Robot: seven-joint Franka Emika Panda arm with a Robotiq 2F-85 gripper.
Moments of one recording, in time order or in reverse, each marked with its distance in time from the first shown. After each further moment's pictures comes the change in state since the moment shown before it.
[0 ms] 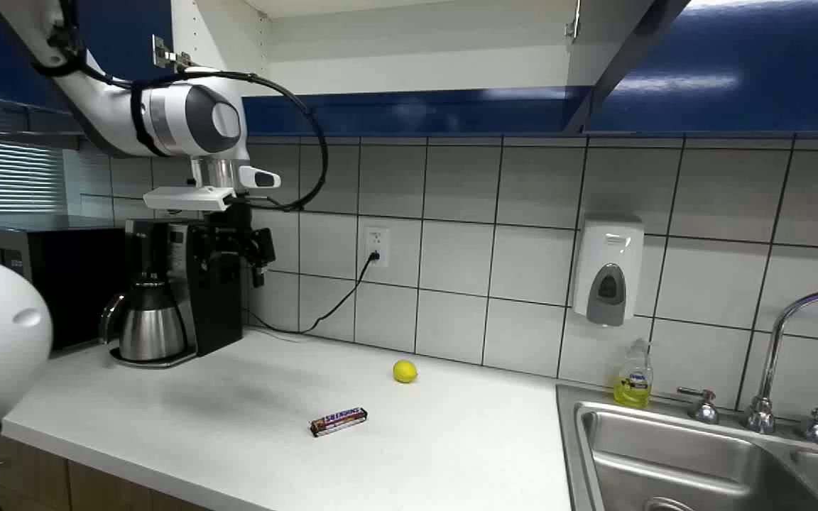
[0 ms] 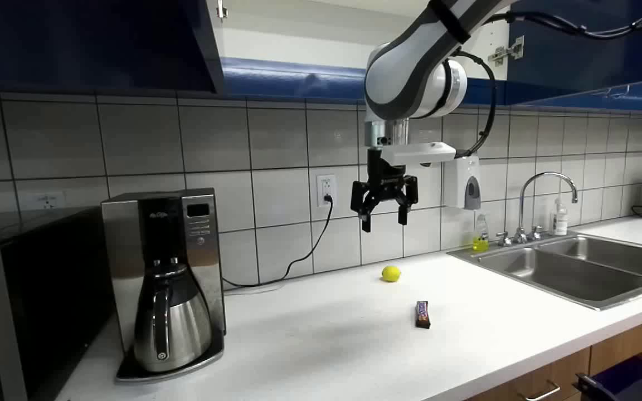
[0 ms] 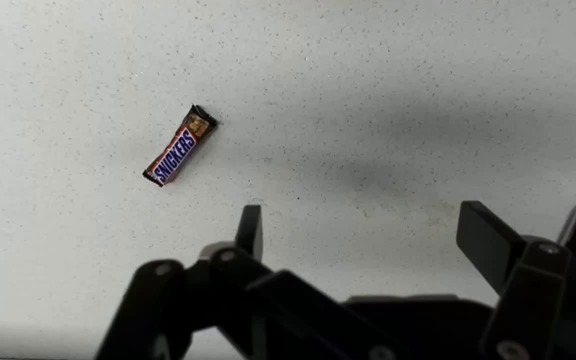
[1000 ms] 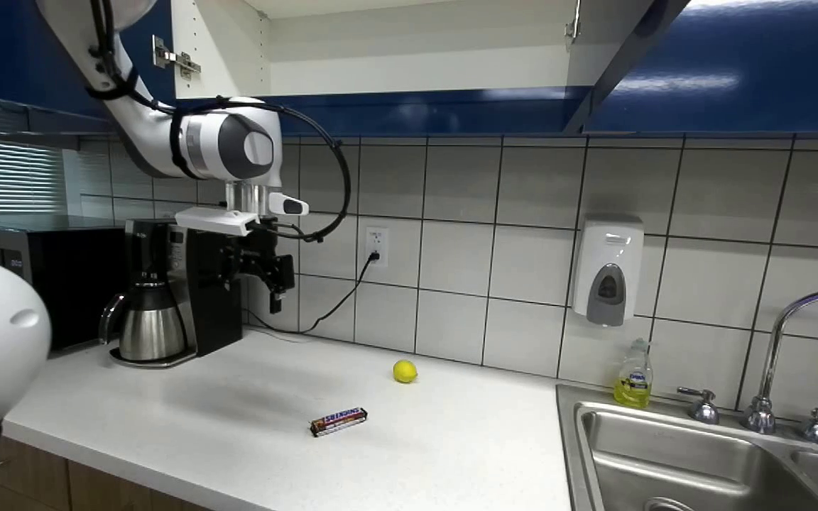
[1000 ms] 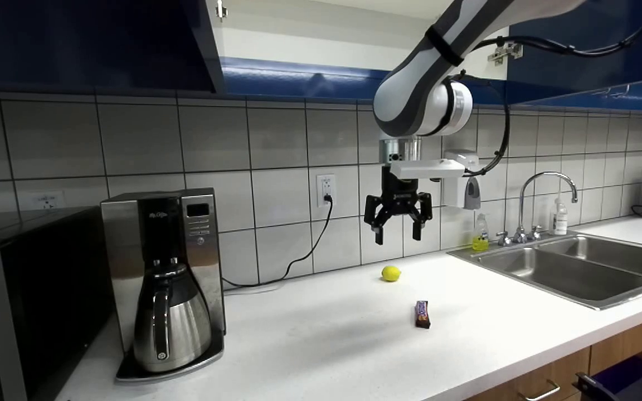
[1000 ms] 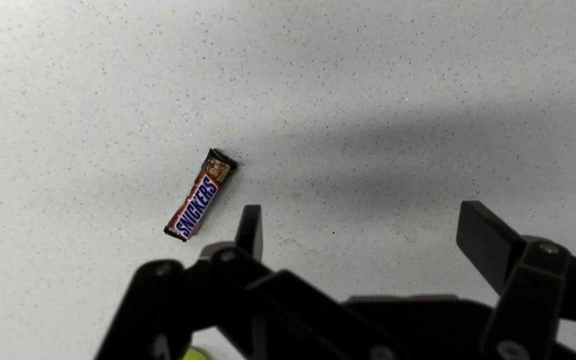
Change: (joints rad) arm -0.010 0.082 -0.092 -0.004 0.056 0.010 0.000
